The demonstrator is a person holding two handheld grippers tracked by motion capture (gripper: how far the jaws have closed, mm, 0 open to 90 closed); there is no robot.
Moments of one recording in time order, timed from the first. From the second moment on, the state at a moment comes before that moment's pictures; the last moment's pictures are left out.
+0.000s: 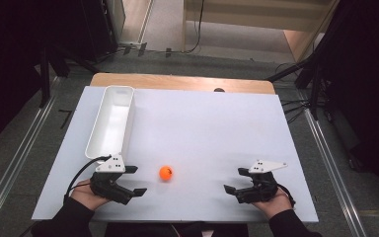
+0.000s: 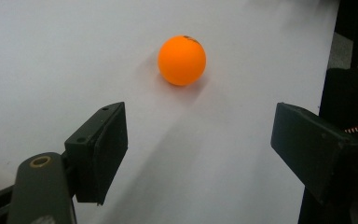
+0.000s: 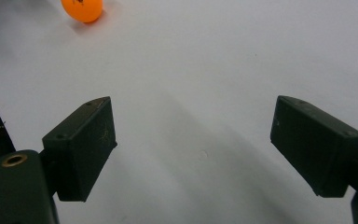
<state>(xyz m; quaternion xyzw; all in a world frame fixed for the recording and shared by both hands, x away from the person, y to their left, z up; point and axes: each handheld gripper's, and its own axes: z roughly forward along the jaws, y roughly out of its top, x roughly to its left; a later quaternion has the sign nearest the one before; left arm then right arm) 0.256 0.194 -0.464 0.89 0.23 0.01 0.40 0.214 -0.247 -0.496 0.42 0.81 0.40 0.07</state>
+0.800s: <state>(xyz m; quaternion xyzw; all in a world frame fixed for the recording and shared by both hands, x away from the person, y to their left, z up) 0.262 0.172 -0.456 0.87 0.24 0.02 0.43 0.213 -0.246 -0.497 0.42 0.81 0.40 0.07</state>
